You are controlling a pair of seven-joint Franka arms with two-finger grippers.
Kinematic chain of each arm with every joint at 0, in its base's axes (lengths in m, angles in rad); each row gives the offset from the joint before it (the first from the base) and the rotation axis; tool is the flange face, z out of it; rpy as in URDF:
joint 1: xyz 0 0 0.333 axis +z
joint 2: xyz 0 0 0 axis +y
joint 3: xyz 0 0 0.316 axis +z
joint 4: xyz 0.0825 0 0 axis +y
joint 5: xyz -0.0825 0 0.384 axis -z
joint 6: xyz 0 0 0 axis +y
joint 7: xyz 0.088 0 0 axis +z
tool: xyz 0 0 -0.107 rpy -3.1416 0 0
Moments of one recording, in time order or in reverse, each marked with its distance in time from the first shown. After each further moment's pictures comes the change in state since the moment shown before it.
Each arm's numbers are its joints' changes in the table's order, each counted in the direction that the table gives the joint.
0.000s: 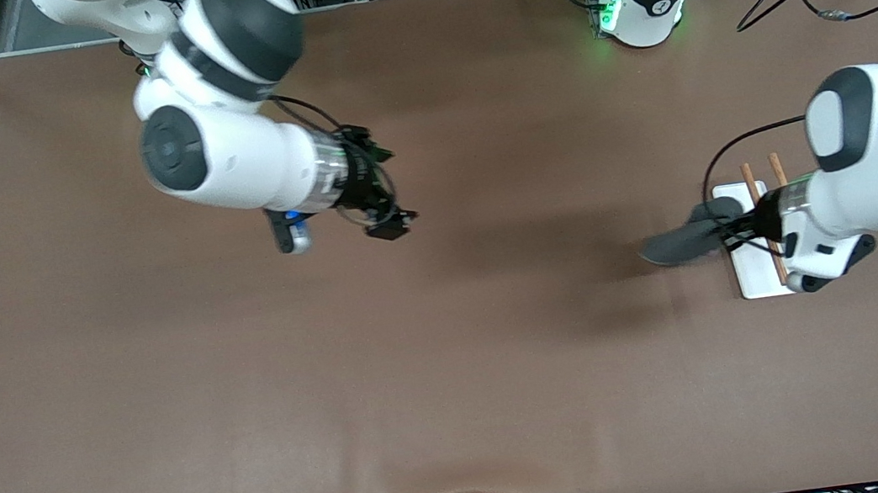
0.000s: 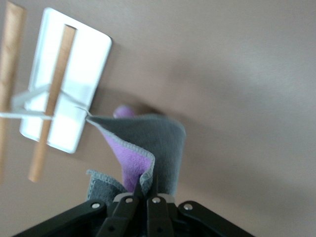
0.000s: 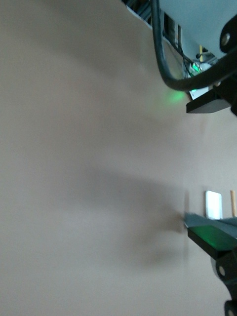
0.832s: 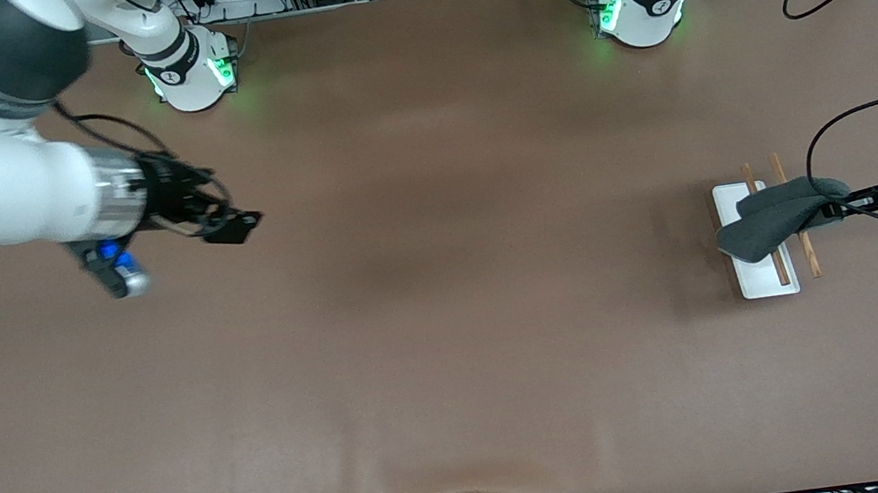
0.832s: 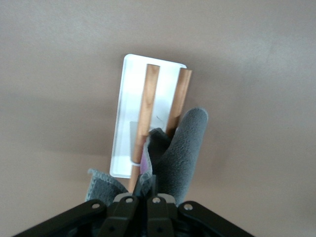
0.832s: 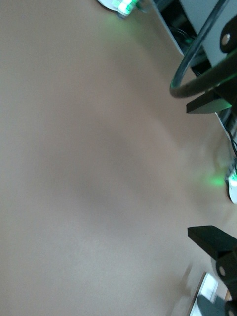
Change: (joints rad) left arm 0.271 -0.002 -0.006 0.006 -0.006 0.002 -0.501; right arm -0.275 -0.090 -0.007 -0.072 0.129 0.366 0.749
